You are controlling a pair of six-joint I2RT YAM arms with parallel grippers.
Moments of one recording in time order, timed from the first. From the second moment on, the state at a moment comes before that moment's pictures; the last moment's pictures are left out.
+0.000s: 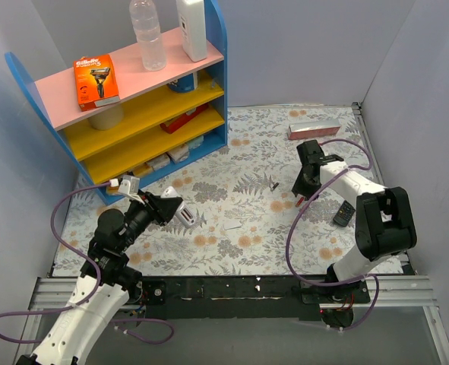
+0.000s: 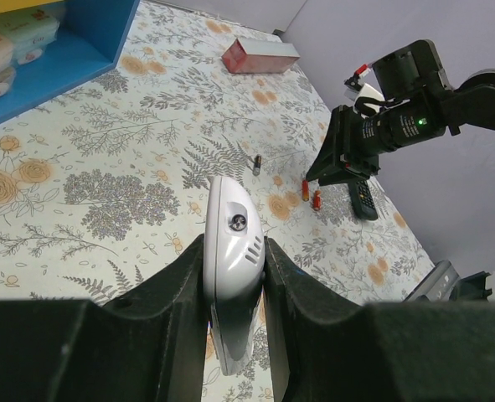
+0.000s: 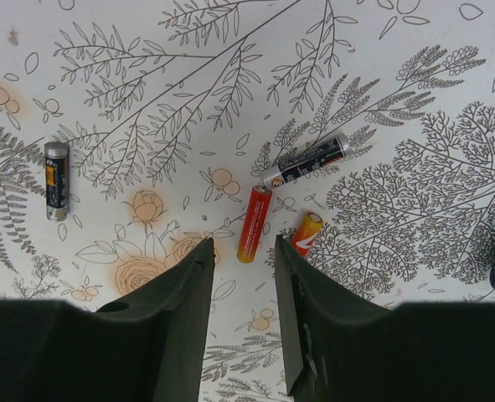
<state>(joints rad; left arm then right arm) -0.40 0.34 0.39 -0.07 0.22 -0.58 0.28 1.59 1.02 -0.66 0.19 0.68</state>
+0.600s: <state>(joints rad) -0.40 0.35 0.39 -0.07 0.23 -0.57 0.28 1.70 1.02 -0.62 0.19 0.69</state>
